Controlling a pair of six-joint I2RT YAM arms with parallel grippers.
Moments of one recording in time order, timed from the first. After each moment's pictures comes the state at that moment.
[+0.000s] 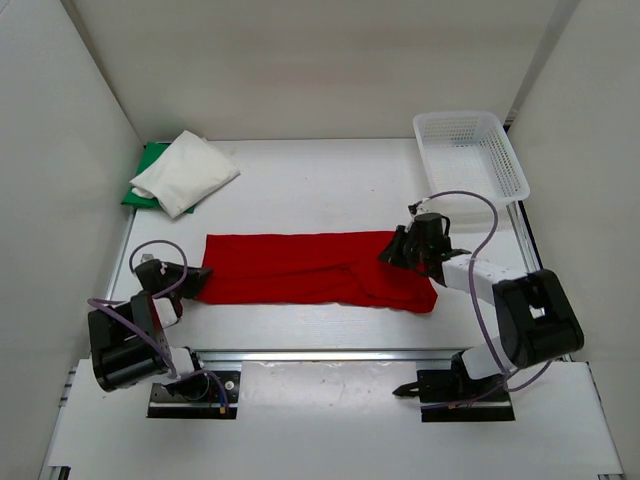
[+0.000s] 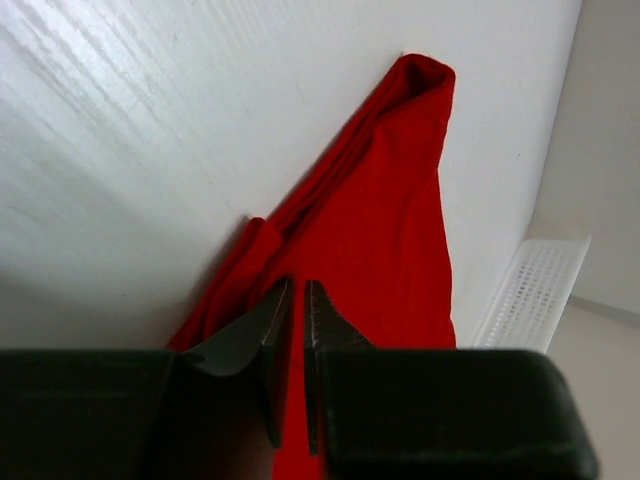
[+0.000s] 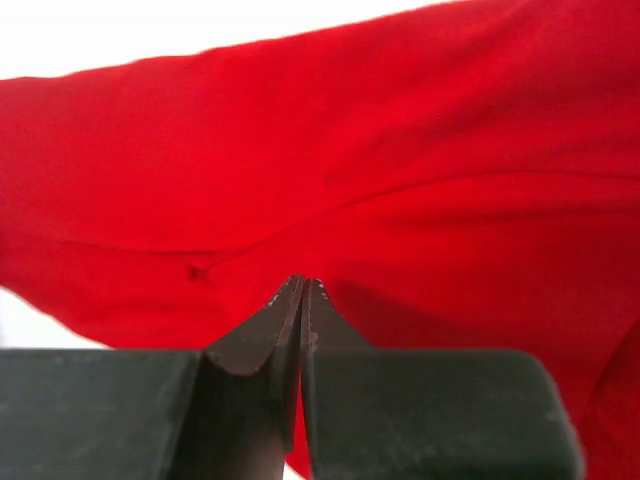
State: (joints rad) left arm 0.37 1.37 0.22 0.48 0.39 -0.99; right arm 0.29 1.41 0.60 0.13 -0.27 0.56
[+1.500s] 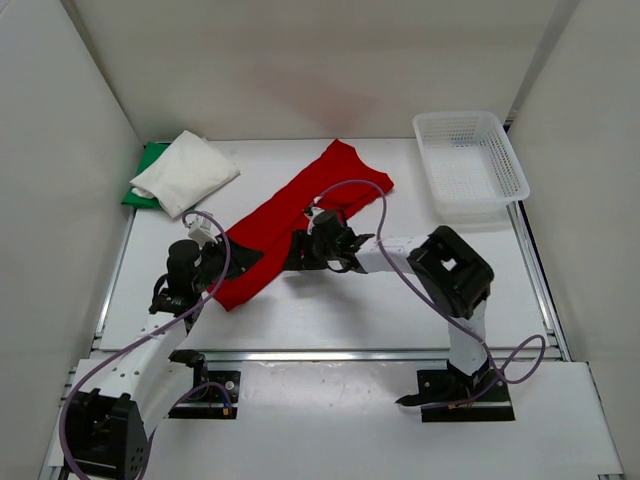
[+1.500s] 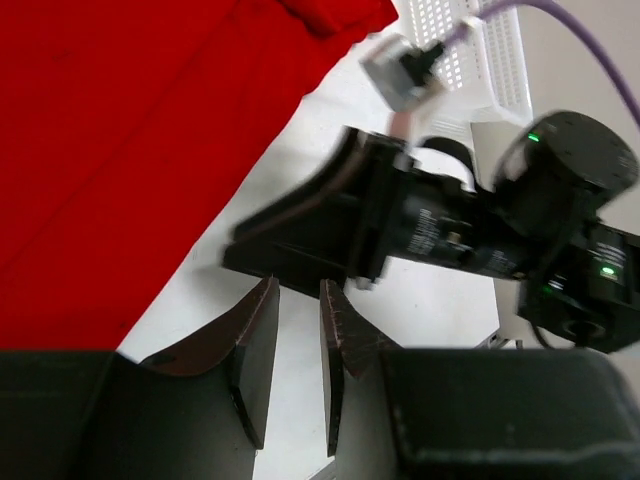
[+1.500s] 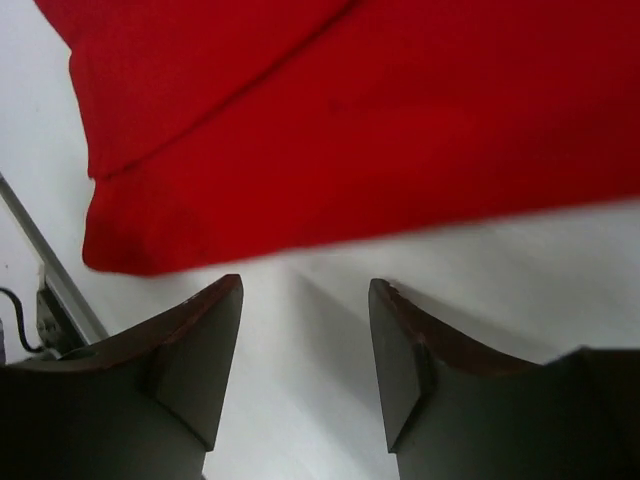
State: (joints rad) left arm -0.16 0.85 0.37 0.14 0.41 -0.75; right arm 0.77 1.94 1.09 0.17 -0.31 0.67
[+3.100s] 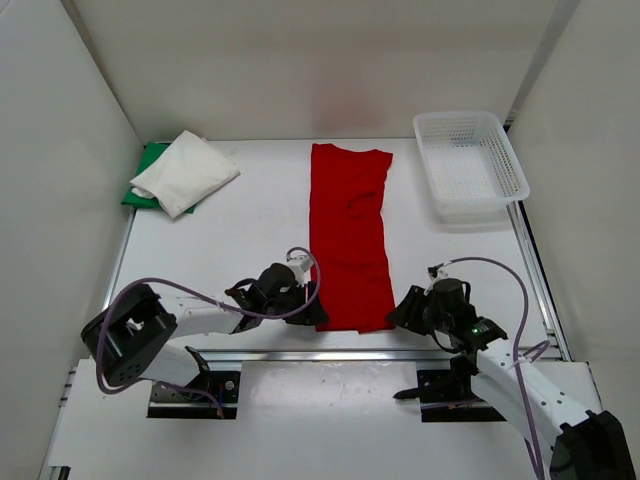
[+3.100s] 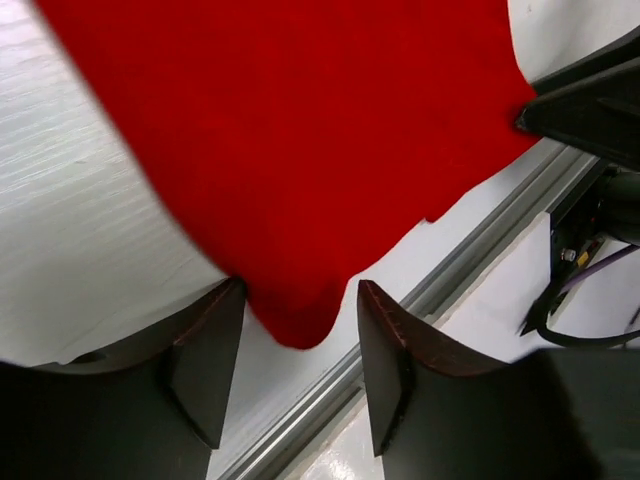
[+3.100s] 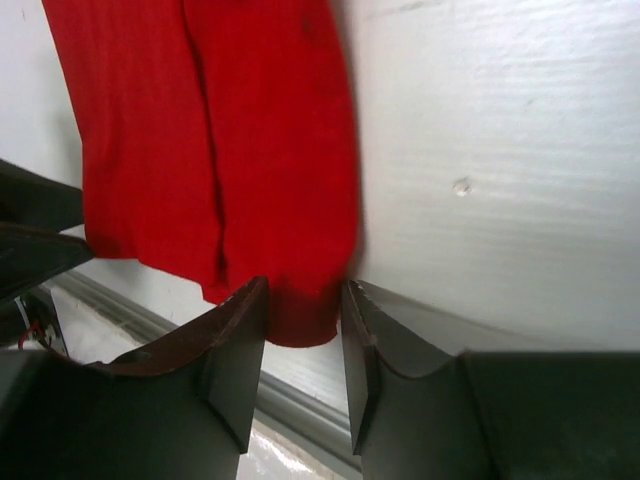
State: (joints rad) left arm -0.86 1.38 0.43 0.22 0.22 -0.73; right arm 0.40 0.64 0.15 -0.27 -0.26 0.76
